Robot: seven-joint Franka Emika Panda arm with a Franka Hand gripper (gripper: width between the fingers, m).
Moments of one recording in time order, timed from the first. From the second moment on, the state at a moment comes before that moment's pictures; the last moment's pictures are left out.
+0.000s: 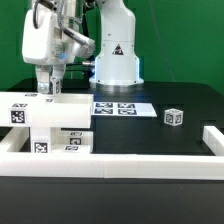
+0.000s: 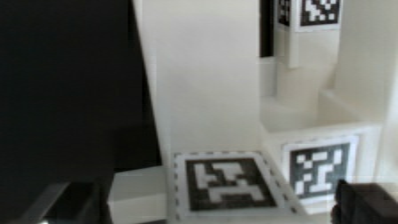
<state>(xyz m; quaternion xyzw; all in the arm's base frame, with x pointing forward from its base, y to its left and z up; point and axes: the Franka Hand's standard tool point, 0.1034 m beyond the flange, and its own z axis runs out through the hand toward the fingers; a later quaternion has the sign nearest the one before) 0.556 -0.146 0.106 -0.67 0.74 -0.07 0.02</state>
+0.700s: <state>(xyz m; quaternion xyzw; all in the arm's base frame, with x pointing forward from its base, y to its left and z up) 0.537 -0.088 0.118 -0.67 0.74 -0.06 0.05</state>
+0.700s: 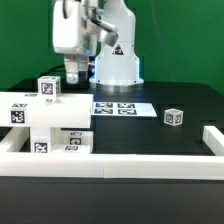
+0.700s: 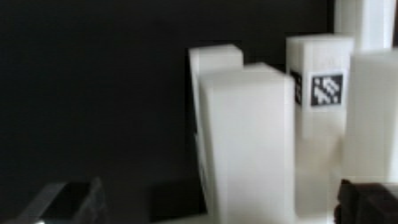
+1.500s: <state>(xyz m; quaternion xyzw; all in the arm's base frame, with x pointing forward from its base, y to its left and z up) 0.524 -0.044 0.102 -0.67 0.74 -0.06 0.04</state>
